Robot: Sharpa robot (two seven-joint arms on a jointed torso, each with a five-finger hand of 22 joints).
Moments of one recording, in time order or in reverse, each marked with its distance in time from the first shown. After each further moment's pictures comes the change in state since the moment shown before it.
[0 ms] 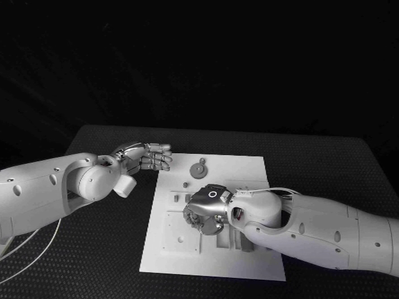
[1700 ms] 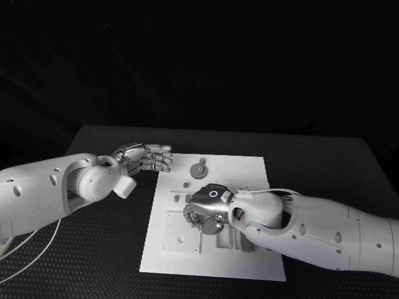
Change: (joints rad) left arm 0.000 -0.001 -0.001 0.001 -0.008 0.013 -0.006; left_hand 0.000 0.000 0.000 0.000 0.000 0.000 0.000 0.000 -0.001 0.000 0.000 0.000 0.000 0.000 0.000 -0.004 0.001 0.000 0.000 0.000 0.000 -0.001; right arm -0.001 -0.003 0.000 0.004 -0.004 -0.019 -0.012; right_hand -0.002 -0.002 0.001 0.001 0.004 0.001 -0.001 0.004 0.000 0.000 0.000 0.000 0.005 0.004 0.000 0.000 0.000 0.002 0.004 -0.001 0.000 0.000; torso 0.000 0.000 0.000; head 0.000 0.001
